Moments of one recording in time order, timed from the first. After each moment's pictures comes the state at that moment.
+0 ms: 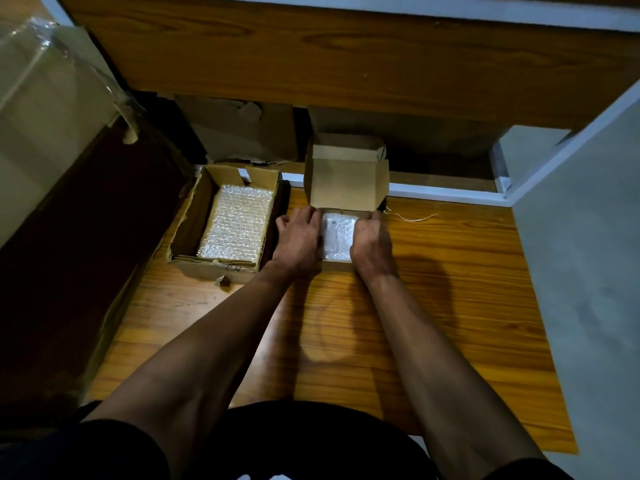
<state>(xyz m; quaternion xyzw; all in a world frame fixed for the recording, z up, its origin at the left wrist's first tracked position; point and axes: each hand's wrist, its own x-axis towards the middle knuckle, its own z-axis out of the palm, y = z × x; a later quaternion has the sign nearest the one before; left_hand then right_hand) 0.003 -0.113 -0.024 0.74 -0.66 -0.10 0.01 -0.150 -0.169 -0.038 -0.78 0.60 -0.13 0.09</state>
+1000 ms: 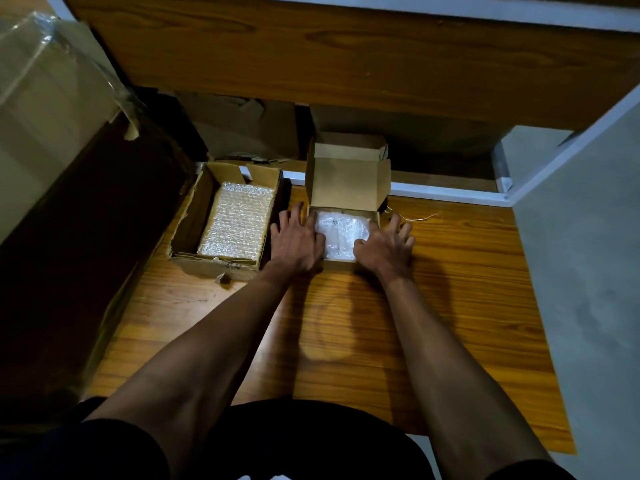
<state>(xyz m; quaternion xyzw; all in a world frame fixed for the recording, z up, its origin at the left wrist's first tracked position) 0.007 -0.111 -0.037 0.79 -0.61 -0.10 0.05 -0.173 -0.169 -0.029 -0.75 0.66 0.04 0.09</state>
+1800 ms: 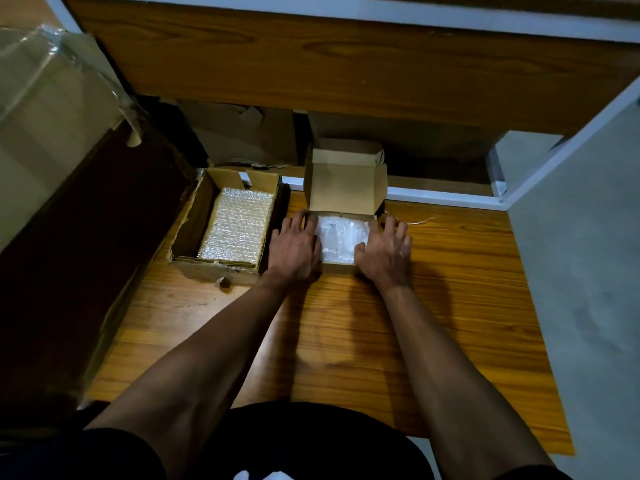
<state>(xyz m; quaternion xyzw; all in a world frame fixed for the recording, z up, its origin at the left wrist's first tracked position) 0.006 -0.102 -0.036 0.77 -0.64 -0.06 0.04 -0.183 -0.162 -0.032 -0.79 0.61 -0.02 0.00</state>
